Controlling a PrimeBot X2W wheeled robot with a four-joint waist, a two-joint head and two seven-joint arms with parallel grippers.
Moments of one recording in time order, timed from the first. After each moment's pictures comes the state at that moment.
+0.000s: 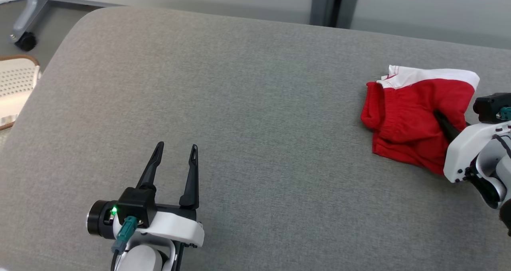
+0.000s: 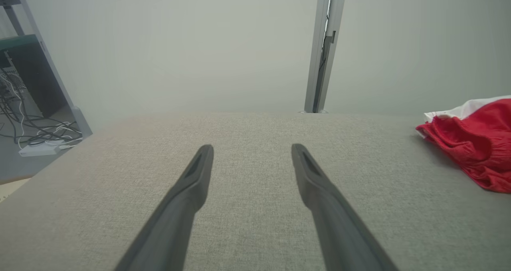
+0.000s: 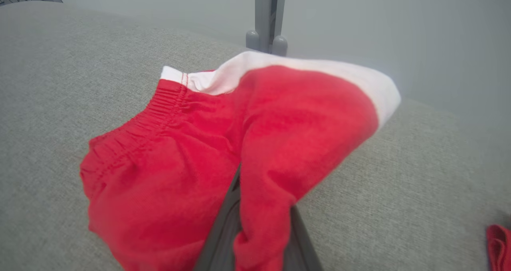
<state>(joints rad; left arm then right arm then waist) -0.15 0.05 -0.24 0.20 -0.18 0.09 -0.26 -0.78 -0.48 0.79 0.91 0.79 0.13 -0.12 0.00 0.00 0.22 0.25</state>
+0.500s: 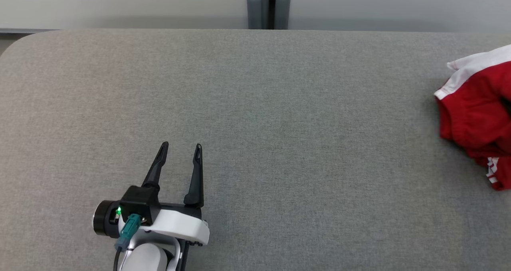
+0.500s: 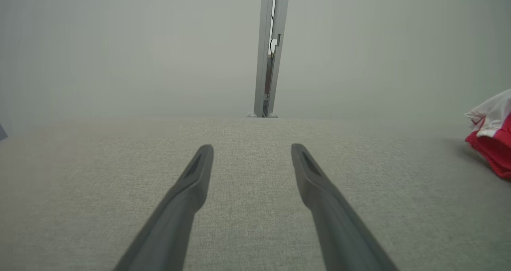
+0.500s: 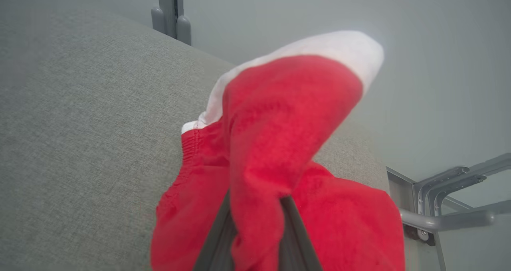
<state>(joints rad) -0.16 0.05 -0.28 0.21 -0.24 0.12 -0.26 -0.81 -0.78 0.93 0.72 0.81 0.13 -0.07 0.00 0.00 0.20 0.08</state>
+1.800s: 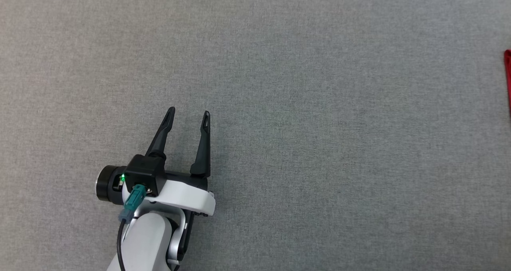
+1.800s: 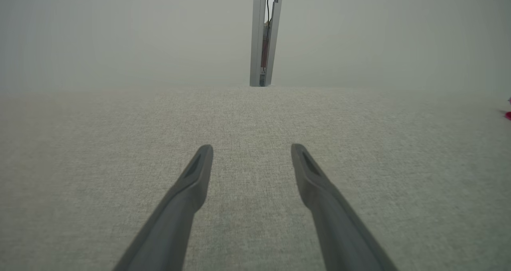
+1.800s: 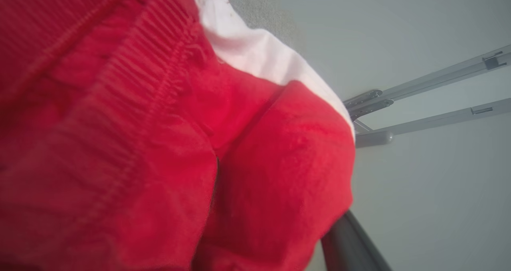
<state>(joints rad) -0.30 0.05 -0.31 0.23 -0.23 0.12 -0.26 -0.92 -0.82 0.85 1.16 0.55 0.13 -0.12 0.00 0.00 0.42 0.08</state>
